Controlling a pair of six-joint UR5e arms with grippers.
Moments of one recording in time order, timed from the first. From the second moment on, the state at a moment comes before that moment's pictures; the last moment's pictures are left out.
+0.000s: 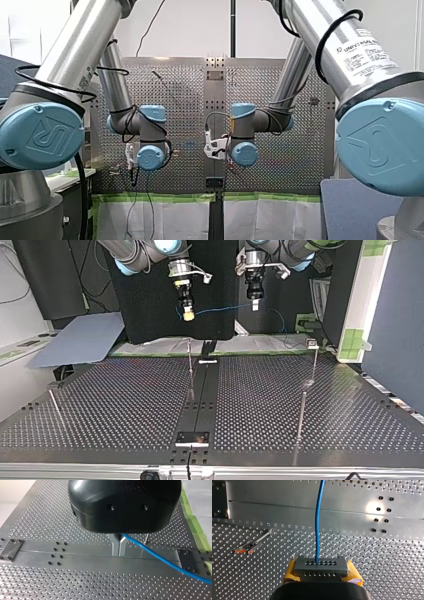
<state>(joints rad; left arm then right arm) -0.55 -1.99 -2.39 -1.89 -2.15 -1.63 2.37 -1.00 2.02 -1.04 1.83 1.47</state>
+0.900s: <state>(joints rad) -0.54 -2.07 -2.40 -1.89 -2.15 -1.62 2.37 -0.88 2.01 -1.00 1.84 1.47</state>
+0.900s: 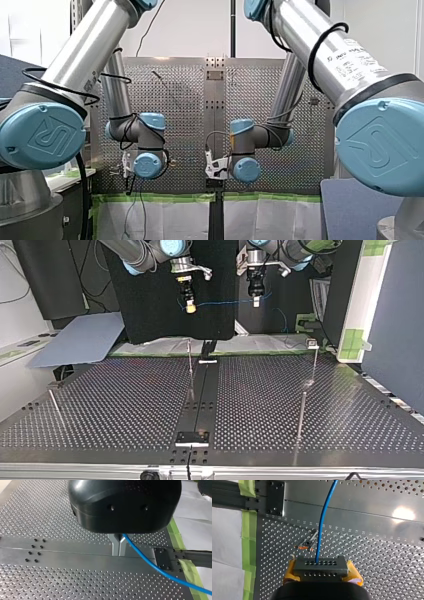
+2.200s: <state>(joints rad) -0.55 -2.00 -2.38 -1.95 -2.12 -1.63 2.32 -0.92 1.95 -0.94 1.82 1.53</state>
